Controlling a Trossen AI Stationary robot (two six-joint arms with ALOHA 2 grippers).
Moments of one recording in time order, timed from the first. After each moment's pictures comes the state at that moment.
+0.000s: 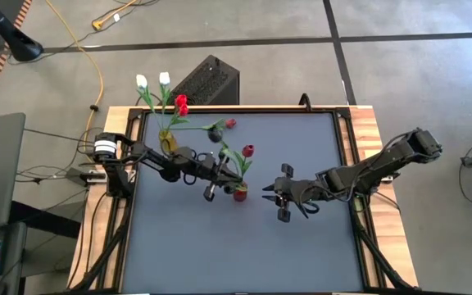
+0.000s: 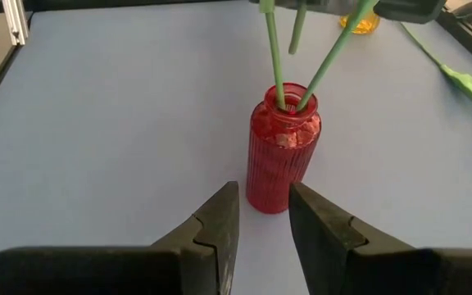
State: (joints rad) left arm 0.14 1.82 0.61 1.44 0.44 -0.11; right arm 0.33 1.29 0.76 -0.07 0.39 0.27
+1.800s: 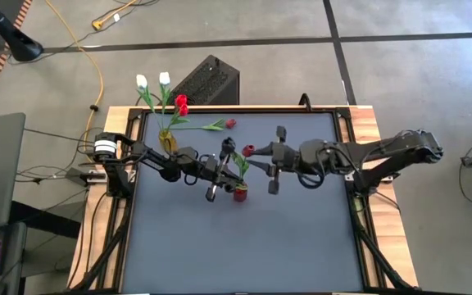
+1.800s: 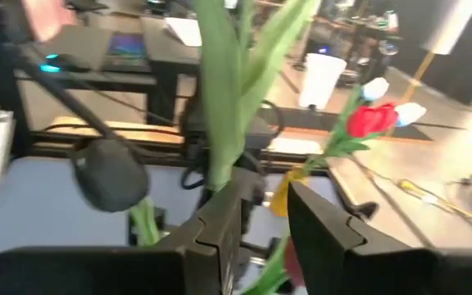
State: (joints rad) left arm 0.14 1.82 0.61 1.35 0.44 -0.04; right arm 0.17 1.29 1.17 -0.06 0.36 -0.12
